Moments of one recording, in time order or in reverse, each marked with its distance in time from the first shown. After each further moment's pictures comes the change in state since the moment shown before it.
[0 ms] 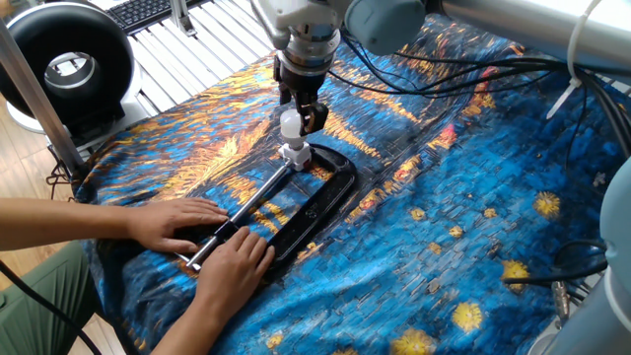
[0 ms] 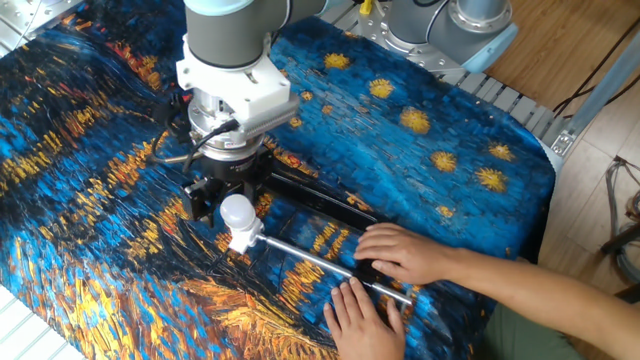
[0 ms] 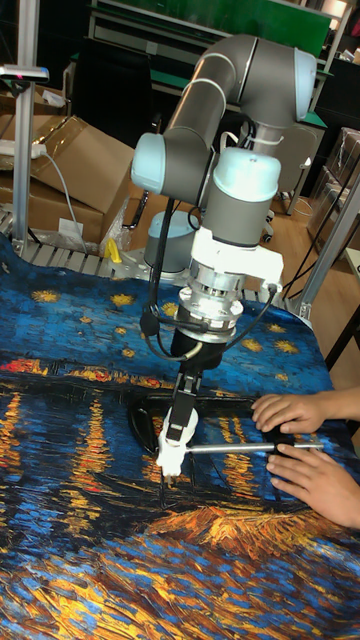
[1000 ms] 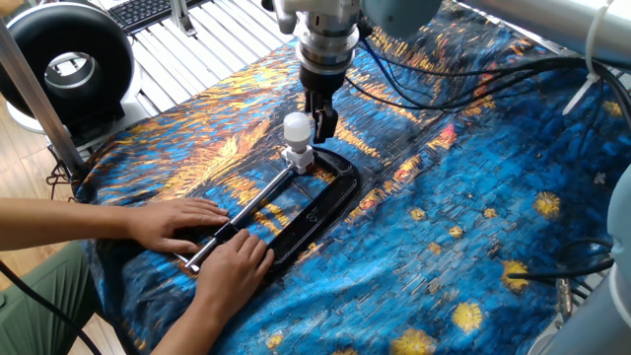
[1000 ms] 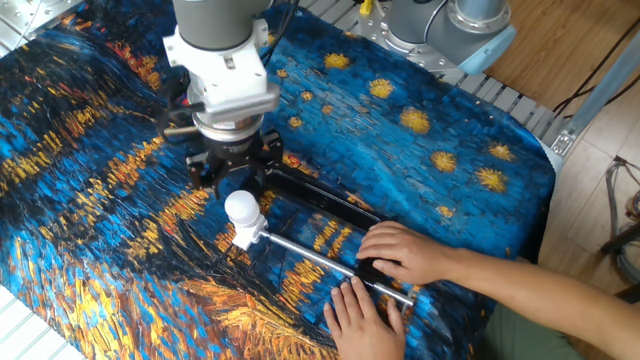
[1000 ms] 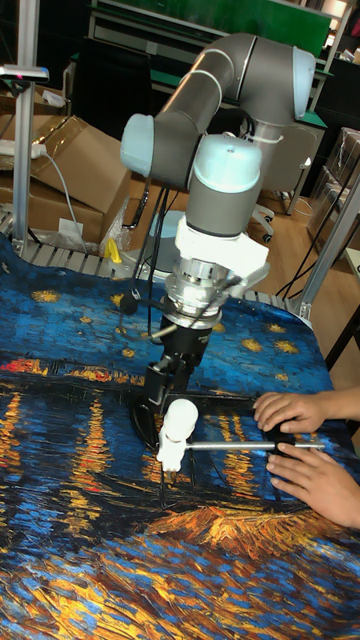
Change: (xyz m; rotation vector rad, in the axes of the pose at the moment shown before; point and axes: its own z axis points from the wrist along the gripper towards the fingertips) arm 0.021 0.041 -0.011 -0.118 0.015 0.502
